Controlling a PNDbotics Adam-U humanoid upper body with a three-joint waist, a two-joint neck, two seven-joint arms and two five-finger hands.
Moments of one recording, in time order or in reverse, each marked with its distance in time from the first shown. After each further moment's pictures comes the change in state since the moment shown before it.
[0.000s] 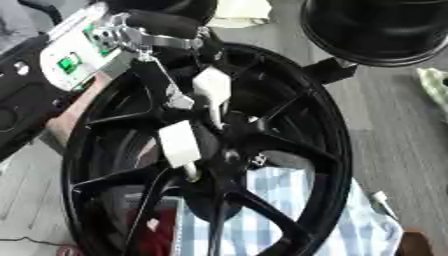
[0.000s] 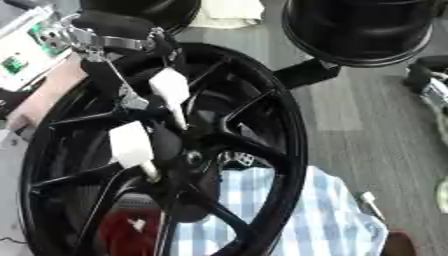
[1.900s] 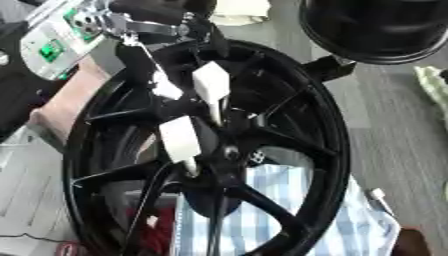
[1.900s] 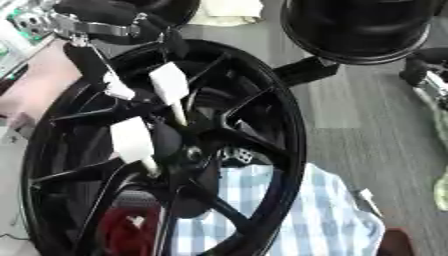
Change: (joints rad) left arm 0.000 0.023 0.029 -0.003 -0.051 0.001 -0.001; right arm 0.000 -0.004 0.001 0.000 -0.001 -0.004 0.002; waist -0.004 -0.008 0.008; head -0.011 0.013
